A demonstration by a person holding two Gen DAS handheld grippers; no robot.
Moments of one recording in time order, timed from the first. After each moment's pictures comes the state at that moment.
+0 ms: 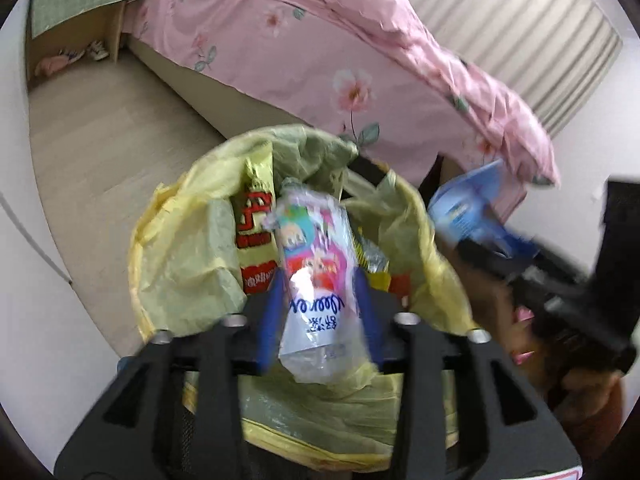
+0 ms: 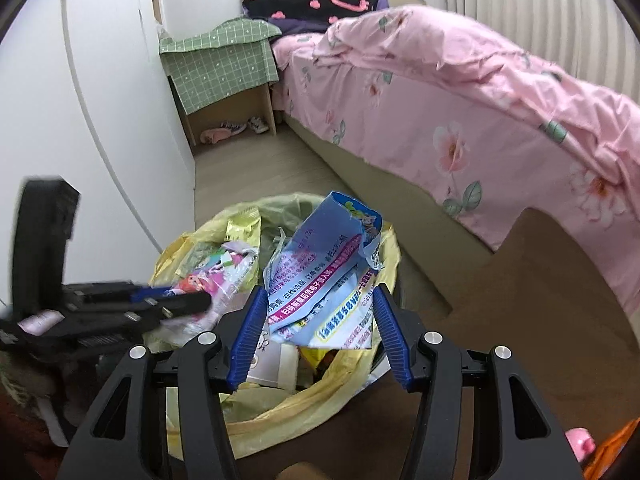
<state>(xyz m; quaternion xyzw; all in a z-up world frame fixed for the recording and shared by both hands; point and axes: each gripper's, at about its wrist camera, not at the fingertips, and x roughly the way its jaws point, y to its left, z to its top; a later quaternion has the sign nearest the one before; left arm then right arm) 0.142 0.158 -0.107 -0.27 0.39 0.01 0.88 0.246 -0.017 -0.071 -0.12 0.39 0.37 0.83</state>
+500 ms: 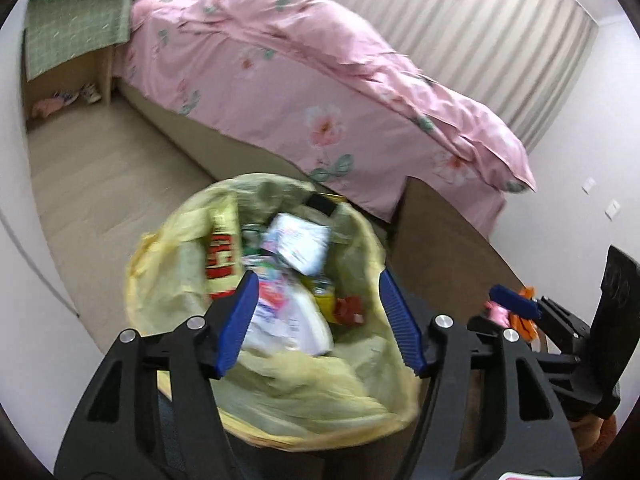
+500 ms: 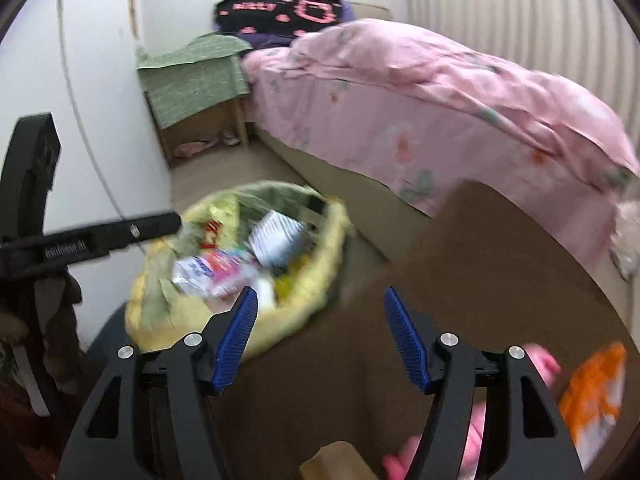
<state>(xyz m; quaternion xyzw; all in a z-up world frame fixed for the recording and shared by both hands) 0.134 0.112 -0.055 -0.21 0.35 0.00 0.91 0.189 -0.110 -0.052 -0.10 0.37 0.30 0.88</state>
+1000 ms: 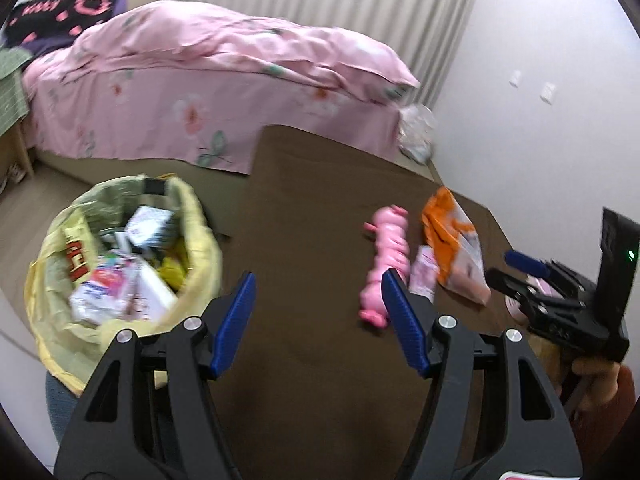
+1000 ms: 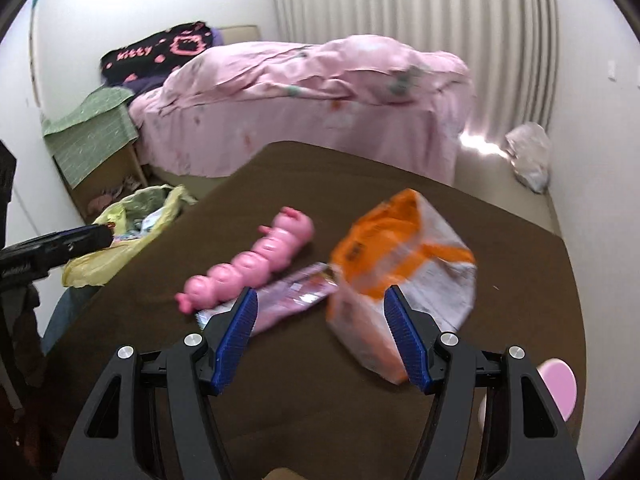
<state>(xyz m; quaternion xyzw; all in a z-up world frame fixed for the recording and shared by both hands) 0.126 -0.049 -0.041 -0.07 0.37 -0.14 0.91 0.140 -0.295 -0.062 -0.02 0.35 0.13 0.93</state>
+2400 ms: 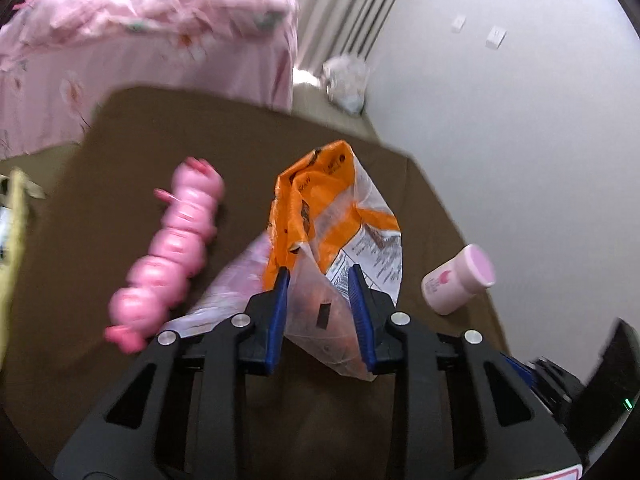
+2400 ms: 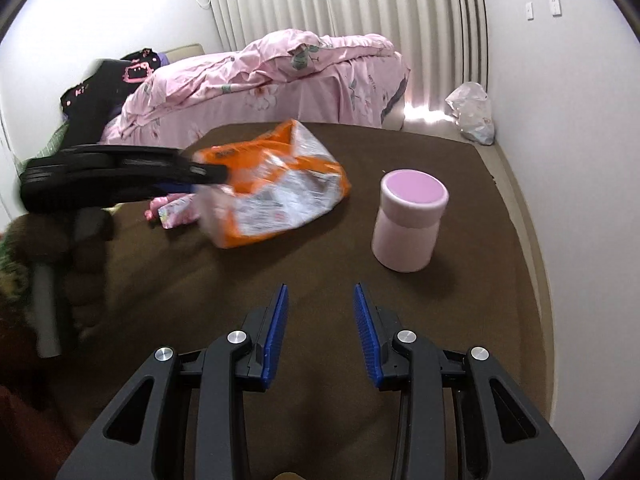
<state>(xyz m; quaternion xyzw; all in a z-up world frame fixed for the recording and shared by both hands) 0.143 -0.178 -0.053 -0.07 0.41 -0.26 0.87 0.017 -0.379 -0.092 0.06 0.35 0.06 0.93</state>
